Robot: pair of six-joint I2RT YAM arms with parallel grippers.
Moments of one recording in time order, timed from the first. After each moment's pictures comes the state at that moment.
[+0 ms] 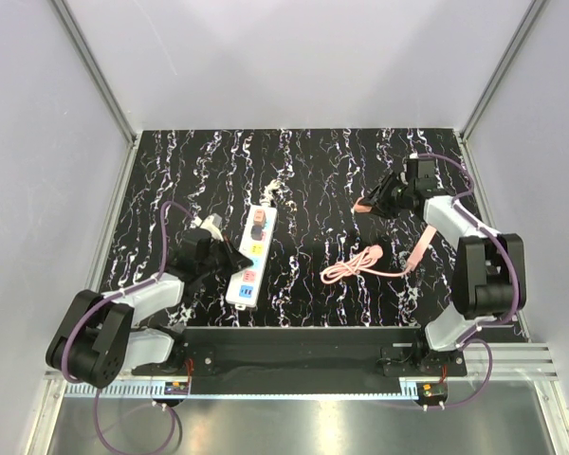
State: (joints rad) left arm -0.37 1.23 0.34 0.23 0.31 -0.75; right arm 0.08 1.61 1.07 -0.28 -0.37 0.72
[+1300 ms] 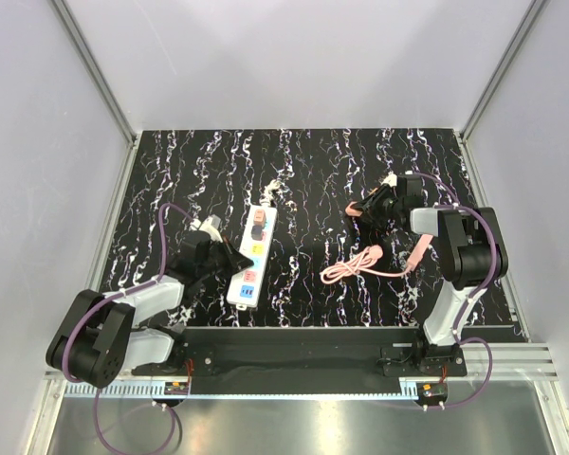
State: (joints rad) left arm -0.37 1.23 0.31 0.29 0.32 -0.78; right arm 0.07 1.86 0.93 0.22 -0.40 0.93
